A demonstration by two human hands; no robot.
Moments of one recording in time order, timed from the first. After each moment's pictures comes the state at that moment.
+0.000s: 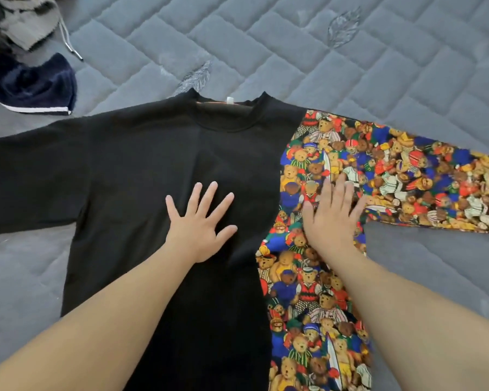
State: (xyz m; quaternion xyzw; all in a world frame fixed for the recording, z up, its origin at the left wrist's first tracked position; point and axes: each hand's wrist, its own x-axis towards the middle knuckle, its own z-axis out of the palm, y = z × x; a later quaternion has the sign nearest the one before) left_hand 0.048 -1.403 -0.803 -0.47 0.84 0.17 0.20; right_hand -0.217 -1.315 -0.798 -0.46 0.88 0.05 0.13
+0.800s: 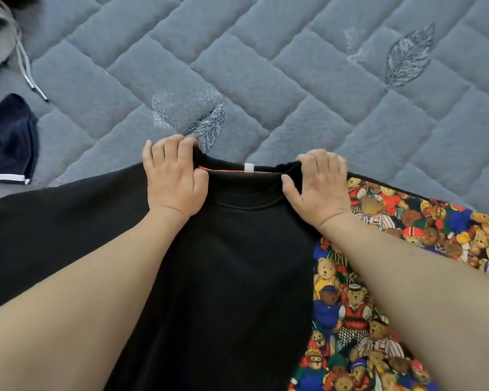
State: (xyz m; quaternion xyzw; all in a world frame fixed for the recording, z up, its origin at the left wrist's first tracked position) left_hand 0.000 -1.662 -0.837 -0.58 0.81 0.06 -0.11; right_hand -0.252 -1.574 -0.852 -0.67 0.73 -0.15 -0.03
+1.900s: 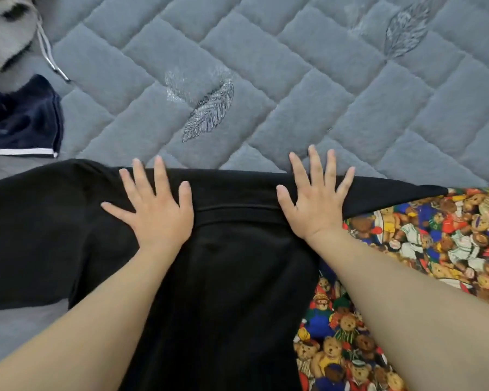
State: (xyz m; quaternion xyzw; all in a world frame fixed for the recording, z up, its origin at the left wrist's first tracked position) left_hand 0.069 -1.566 -0.842 -0.71 0.69 0.09 0.02; right_hand -0.195 -1.498 -0.850 -0.59 0.81 0.00 0.06
